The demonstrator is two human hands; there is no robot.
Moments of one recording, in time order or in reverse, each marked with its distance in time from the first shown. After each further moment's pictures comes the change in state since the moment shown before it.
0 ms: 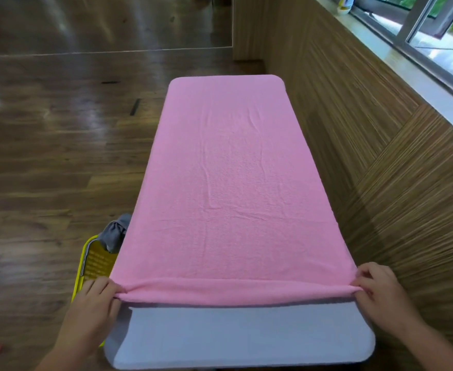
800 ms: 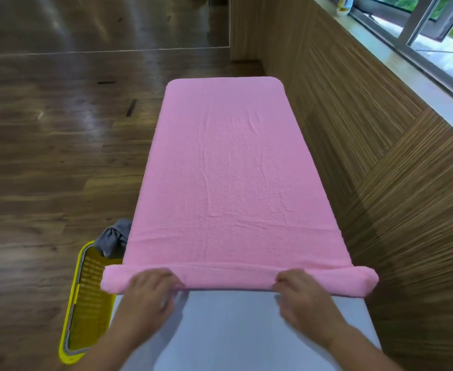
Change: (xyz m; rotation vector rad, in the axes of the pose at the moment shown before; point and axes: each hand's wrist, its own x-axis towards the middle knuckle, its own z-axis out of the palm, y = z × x) left_hand 0.052 0.084 0.015 -0.089 0.024 0.197; right_hand 0.026 -0.126 0.054 0.005 0.153 -0.530
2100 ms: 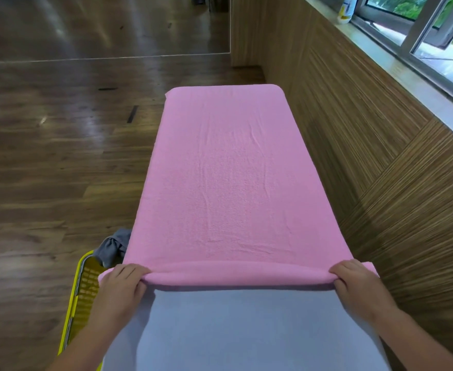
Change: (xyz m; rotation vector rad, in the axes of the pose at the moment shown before) left_hand 0.036 -0.075 -0.006 0.004 -0.061 -0.213; right_hand 0.006 0.112 -0.033 -0.087 -0.082 0.362
